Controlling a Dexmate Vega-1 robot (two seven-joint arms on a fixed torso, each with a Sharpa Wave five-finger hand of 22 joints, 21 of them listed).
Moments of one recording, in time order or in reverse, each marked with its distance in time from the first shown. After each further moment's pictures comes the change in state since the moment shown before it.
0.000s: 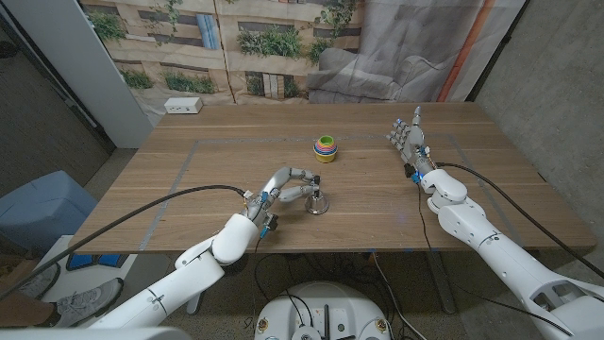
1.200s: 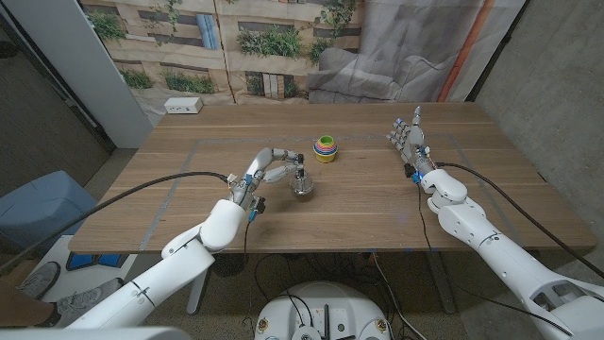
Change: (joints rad) left arm 0.028 0.040 -0.106 -0.114 -0.015 0.110 0.071; left_hand 0.003 0.003 -0.021 0.004 -0.003 0.013 -0.006 0.001 0.002 0.011 0.010 -0.005 0.001 0.023 0.002 0.000 0.002 0.008 0.002 0.000 0.005; right arm 0.000 0.000 0.000 0.001 0.000 0.001 0.001; right_hand 0.000 0.000 0.000 0.000 0.000 0.000 0.000 0.000 0.000 0.000 0.000 0.000 0.000 0.000 0.000 0.000 0.000 0.000 0.000 0.000 0.000
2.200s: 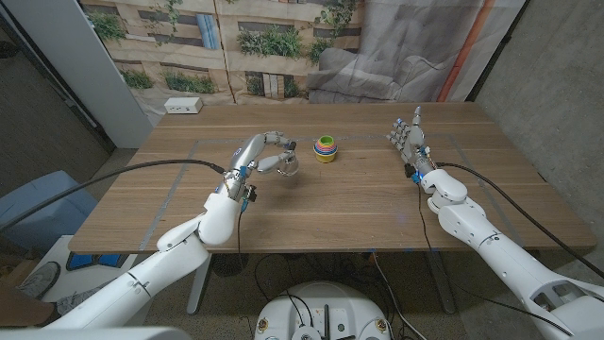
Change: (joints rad) left arm -0.045 0.021 0.009 0.051 0.326 -0.064 0.195; left_hand 0.013 0.000 -0.018 -0.001 -0.004 0.020 0.005 -0.009 0.002 0.015 -0.004 -0.007 -0.001 0.000 0.000 -0.011 -0.003 0.002 -0.009 0.000 0.000; right arm -0.001 0.000 0.000 0.000 0.000 0.000 0.000; right_hand 0.000 0.000 0.000 0.000 0.000 0.000 0.000 0.000 0.000 0.000 0.000 0.000 0.000 0.000 0.000 0.000 0.000 0.000 0.000 0.000 0.000
